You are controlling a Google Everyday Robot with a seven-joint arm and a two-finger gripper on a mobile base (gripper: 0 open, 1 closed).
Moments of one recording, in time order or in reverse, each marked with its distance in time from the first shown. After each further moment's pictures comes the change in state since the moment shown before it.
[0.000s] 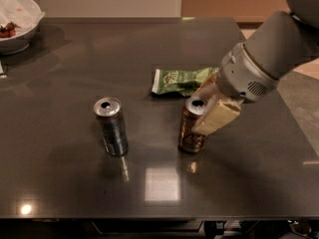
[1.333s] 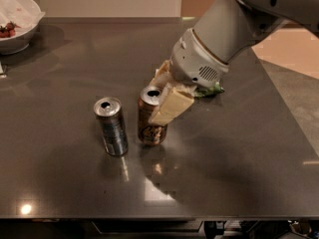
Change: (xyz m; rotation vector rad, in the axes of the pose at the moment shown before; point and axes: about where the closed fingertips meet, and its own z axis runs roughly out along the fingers) arm -0.086 -0.002 0.027 -0.074 -0.085 -0.139
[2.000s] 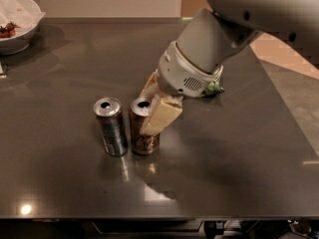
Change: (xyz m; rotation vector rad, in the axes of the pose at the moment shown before) arm -0.005 0.007 0.029 -0.047 0.032 -0.018
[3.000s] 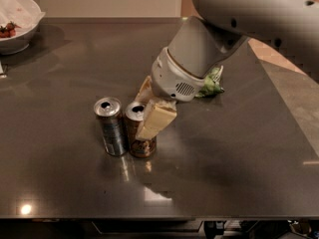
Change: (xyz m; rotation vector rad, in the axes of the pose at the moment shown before) arm -0.003 0.001 0.015 -0.017 0.015 -0.013
